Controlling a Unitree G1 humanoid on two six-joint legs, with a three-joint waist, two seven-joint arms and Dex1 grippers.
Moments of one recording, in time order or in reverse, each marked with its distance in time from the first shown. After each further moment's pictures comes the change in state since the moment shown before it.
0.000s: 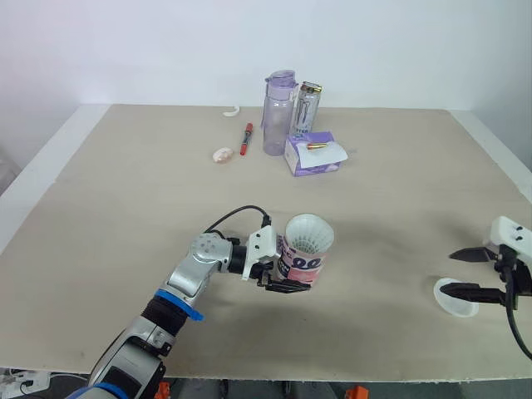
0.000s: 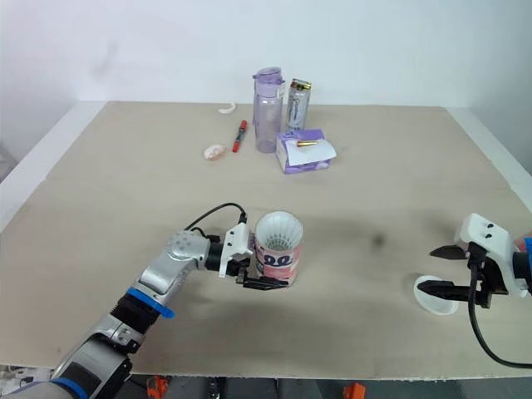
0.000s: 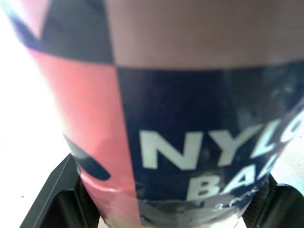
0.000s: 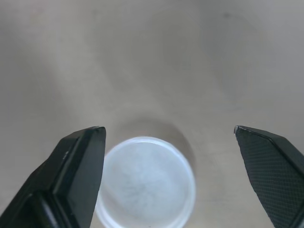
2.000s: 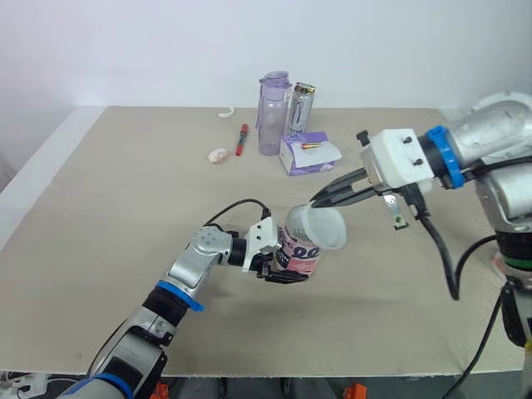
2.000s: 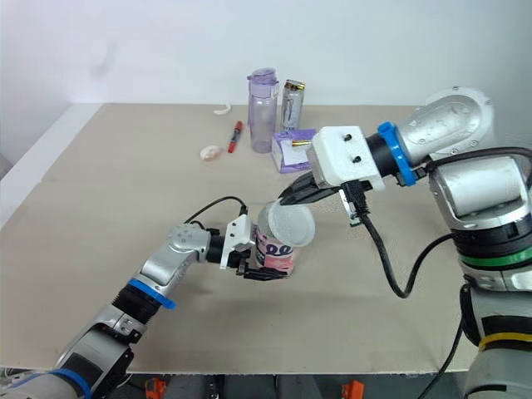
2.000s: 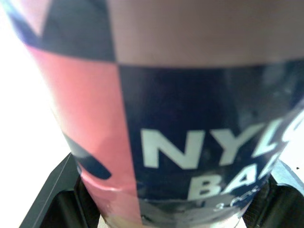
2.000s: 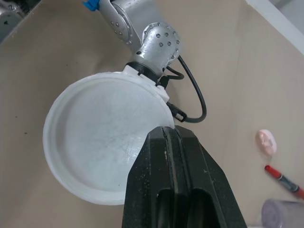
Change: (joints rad) left arm -0.064 -0.004 0.004 0.067 0.012 0.040 0.054; right arm -0.790 0.297 0.384 -0.577 0.128 -0.014 0.108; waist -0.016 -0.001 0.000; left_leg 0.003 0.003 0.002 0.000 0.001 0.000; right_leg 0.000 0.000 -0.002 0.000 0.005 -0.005
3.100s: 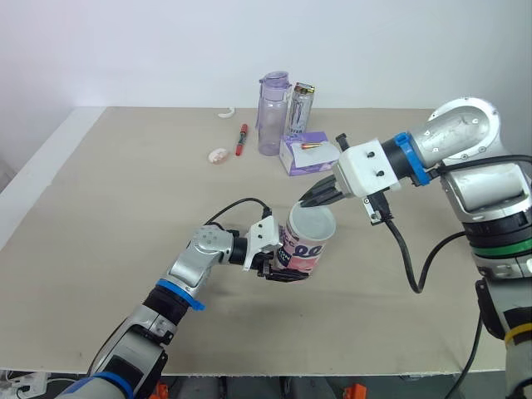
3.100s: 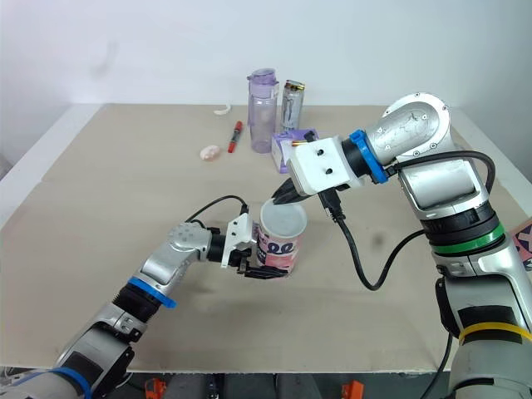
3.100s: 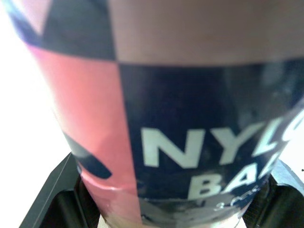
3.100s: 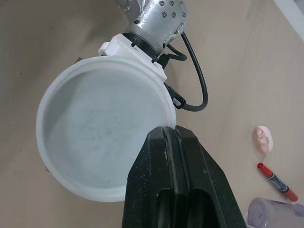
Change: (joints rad) left arm -0.011 0.000 -0.004 0.013 0.004 0.012 0.014; right arm -0.037 0.084 0.091 0.158 -0.157 -0.247 0.024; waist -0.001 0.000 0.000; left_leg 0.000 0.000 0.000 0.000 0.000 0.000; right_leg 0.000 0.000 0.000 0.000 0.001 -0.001
